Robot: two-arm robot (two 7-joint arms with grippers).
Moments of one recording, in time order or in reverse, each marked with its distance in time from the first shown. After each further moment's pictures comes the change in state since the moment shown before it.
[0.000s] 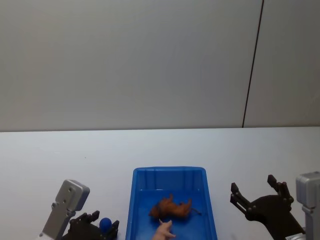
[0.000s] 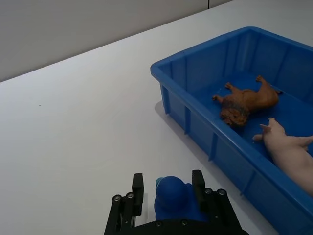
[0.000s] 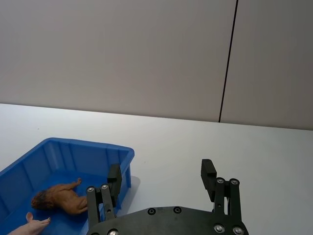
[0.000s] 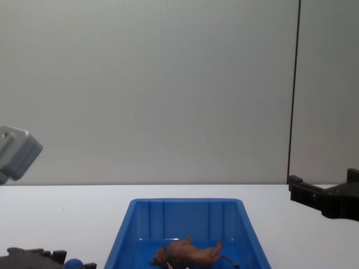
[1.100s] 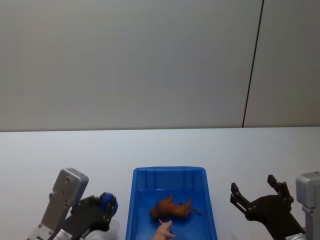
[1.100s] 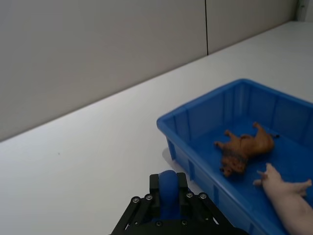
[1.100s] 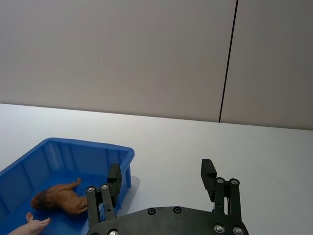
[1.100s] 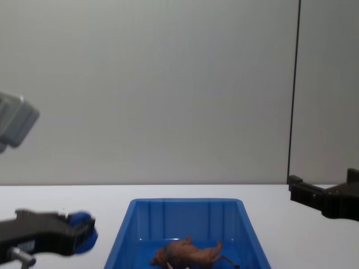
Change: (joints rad) left arm -0.008 -0.013 -0.010 -0.024 0.037 -0.121 0.013; right arm 0.000 0.000 0.000 0.000 0.000 0.000 0.000
